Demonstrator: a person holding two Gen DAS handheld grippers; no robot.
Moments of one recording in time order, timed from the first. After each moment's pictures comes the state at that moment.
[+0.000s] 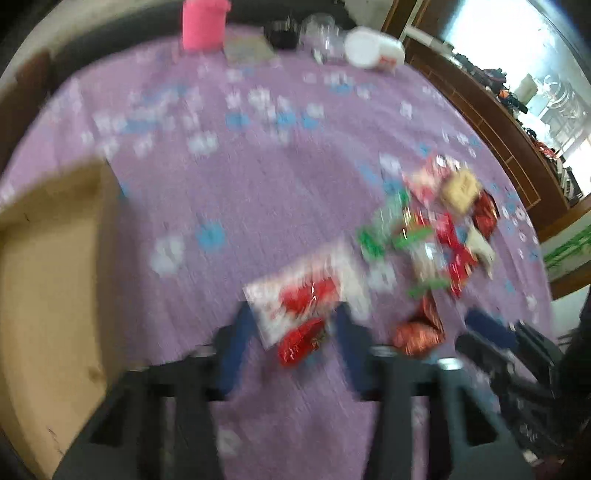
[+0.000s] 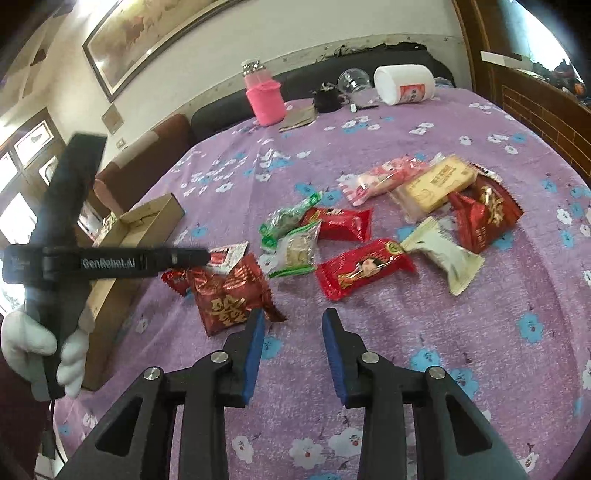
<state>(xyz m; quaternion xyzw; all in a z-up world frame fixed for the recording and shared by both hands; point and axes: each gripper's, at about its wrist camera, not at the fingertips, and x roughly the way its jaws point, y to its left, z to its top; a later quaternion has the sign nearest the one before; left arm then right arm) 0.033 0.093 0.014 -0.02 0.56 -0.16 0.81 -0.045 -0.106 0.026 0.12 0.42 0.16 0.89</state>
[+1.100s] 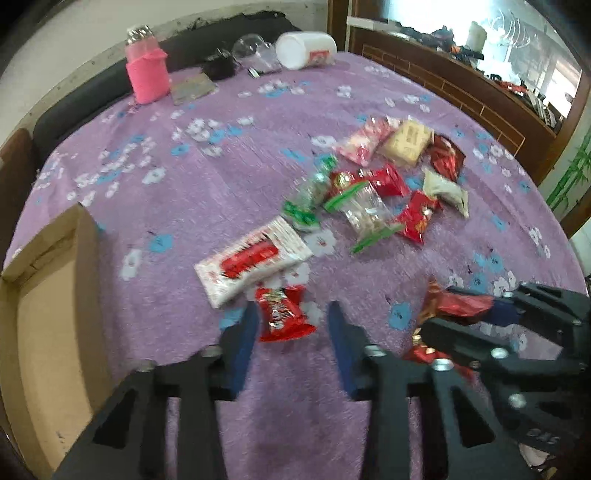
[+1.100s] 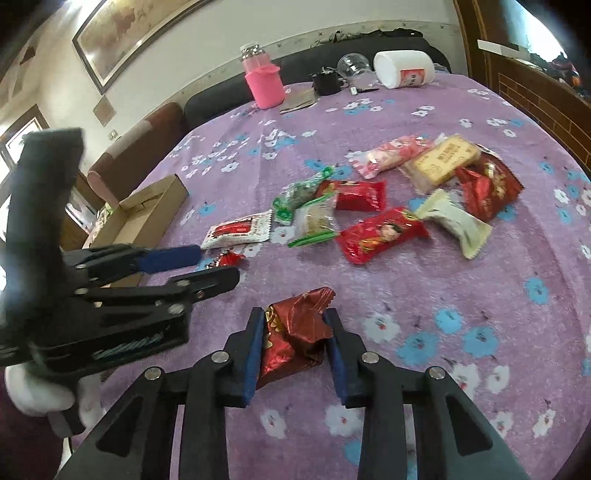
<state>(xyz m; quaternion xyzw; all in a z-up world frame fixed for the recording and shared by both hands) -0.010 0.044 0.014 0.11 0.49 -0.19 0.84 -0.065 -0.094 0.022 0.12 0.45 0.15 0.87</state>
